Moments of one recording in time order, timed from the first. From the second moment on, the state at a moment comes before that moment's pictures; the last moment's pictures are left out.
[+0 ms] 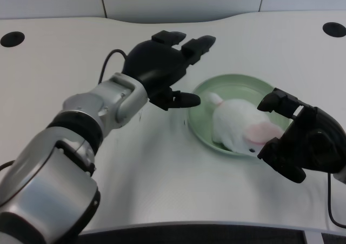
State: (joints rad) left arm -1.13 0.09 -0.62 1.38 0.82 -0.53 0.40; right arm -0.66 -0.15 -0.30 1.07 0.43 0.04 1.52
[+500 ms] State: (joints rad) left arm -0.99 0.23 -0.18 1.35 0.30 -0.72 -0.17; right arm -0.66 -0.16 -0.30 1.10 0.43 0.01 1.52
